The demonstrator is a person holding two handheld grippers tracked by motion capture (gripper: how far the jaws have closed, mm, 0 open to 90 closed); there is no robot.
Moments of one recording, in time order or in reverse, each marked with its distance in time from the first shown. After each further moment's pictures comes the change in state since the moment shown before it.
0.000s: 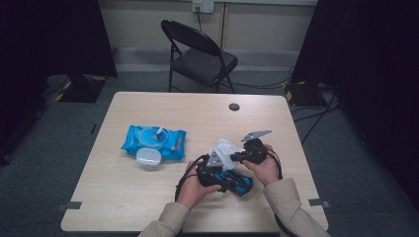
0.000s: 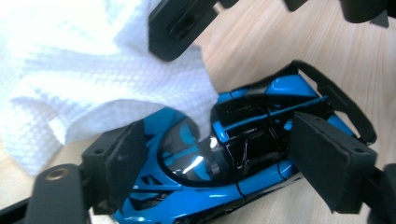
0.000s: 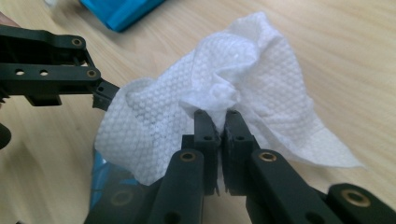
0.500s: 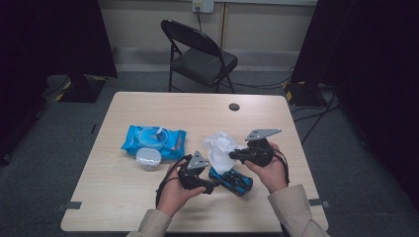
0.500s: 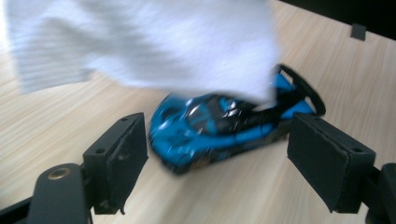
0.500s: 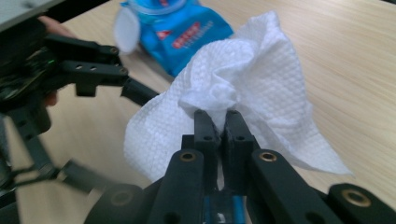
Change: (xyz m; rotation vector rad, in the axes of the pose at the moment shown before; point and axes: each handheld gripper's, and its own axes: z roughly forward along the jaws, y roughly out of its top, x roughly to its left) left arm -0.001 -0.008 -0.067 -0.029 0.056 -0.006; right arm 0.047 0.022 -0.054 -0.125 0.025 -0.074
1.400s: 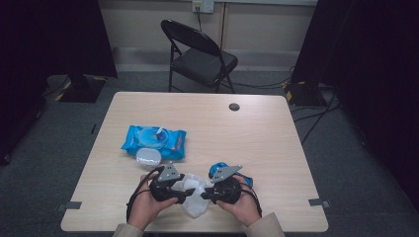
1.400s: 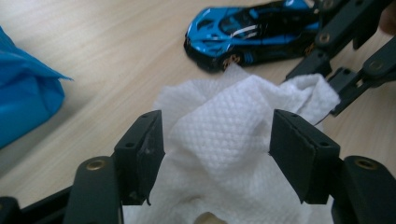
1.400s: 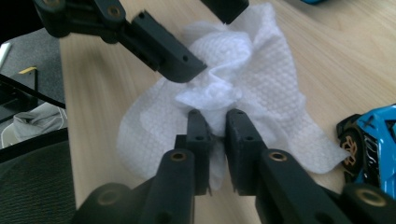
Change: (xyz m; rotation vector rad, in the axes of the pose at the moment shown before) left arm 0.019 -0.055 -0.044 0.080 0.023 -0.016; right arm 0.083 -0.060 0.075 0.127 0.192 -0.125
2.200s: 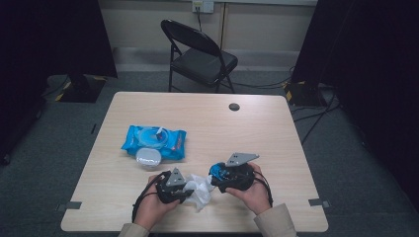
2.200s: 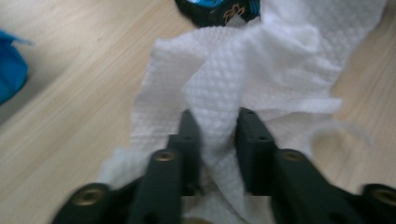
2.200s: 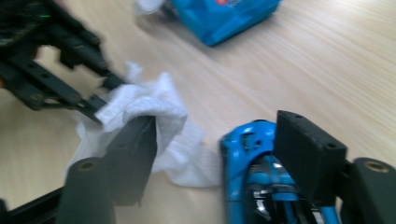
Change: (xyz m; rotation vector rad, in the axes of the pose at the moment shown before) left arm -0.002 -0.012 0.017 0.107 0.004 0.035; right arm -0.036 0.007 -0.031 -0.119 -0.182 0.045
